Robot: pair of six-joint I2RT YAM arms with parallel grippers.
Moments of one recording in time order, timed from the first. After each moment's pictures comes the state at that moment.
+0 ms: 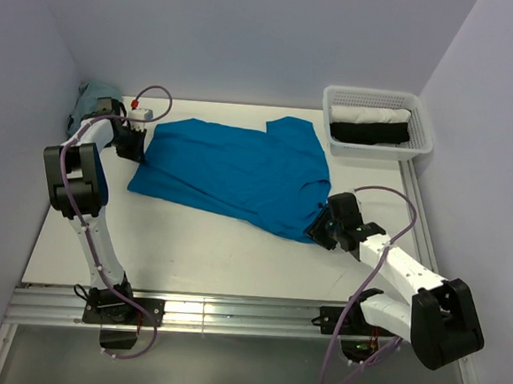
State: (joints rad) left arm 0.19 2.11 1.61 -0.65 0.36 0.38; right arm 0.36 1.10 0.49 -0.34 -0.02 0.92
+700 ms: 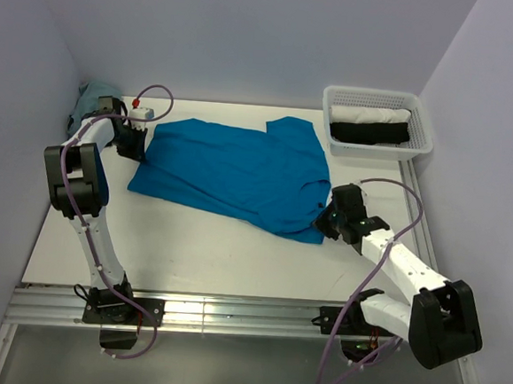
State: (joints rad) left arm 0.18 2.11 1.62 -0.66 0.36 0.39; right arm 0.33 1.11 0.55 -0.35 0.02 0.92
